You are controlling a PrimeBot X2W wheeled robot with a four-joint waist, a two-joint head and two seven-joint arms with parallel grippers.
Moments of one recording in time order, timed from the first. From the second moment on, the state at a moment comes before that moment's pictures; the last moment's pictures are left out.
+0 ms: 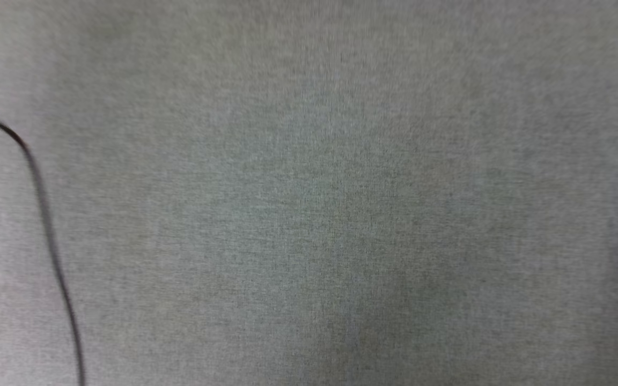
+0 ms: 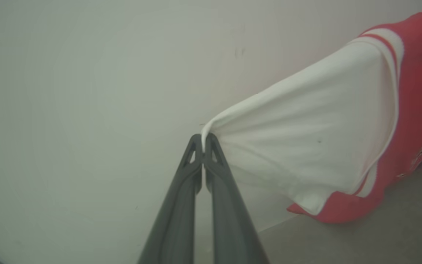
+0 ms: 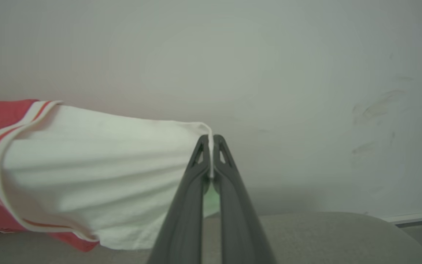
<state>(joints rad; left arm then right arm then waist) -1.24 0.60 -0.35 0.56 -0.34 -0.11 -0.26 -1.28 -0.32 -0.26 0.70 0.06 0.13 0.03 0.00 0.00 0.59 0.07</state>
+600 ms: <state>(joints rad) -0.39 0.50 -0.32 0.39 -0.42 0.01 -0.26 -0.65 -0.38 0.00 0.67 0.42 0.13 0.10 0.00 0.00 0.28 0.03</state>
